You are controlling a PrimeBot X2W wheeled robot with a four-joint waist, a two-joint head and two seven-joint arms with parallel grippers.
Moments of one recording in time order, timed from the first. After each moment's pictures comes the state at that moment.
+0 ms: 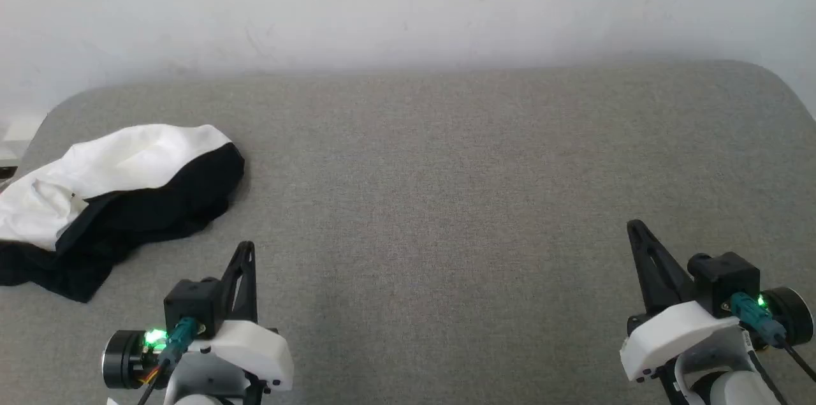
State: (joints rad) left arm 0.01 0.05 0.00 0.00 -0.01 0.01 0.00; right arm 0.00 -0.05 0.00 0.01 0.01 0.13 0.00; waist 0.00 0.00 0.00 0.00
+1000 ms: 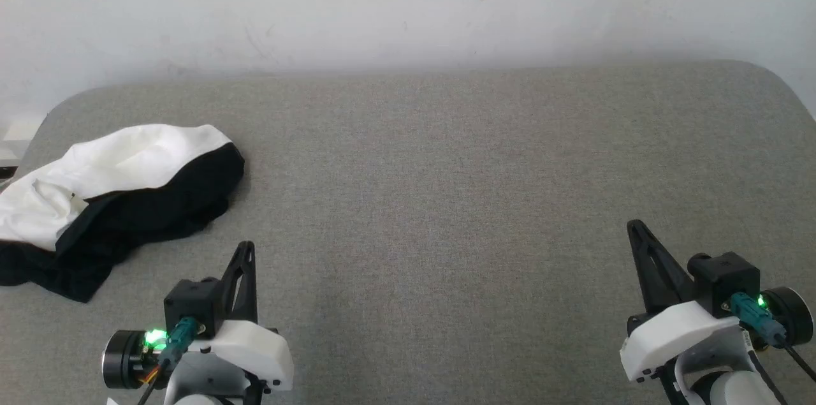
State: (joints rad) left arm 0.01 0.05 0.00 0.00 -0.01 0.01 0.00; right arm 0.00 -0.05 0.00 0.01 0.01 0.13 0.00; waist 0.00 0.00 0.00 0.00
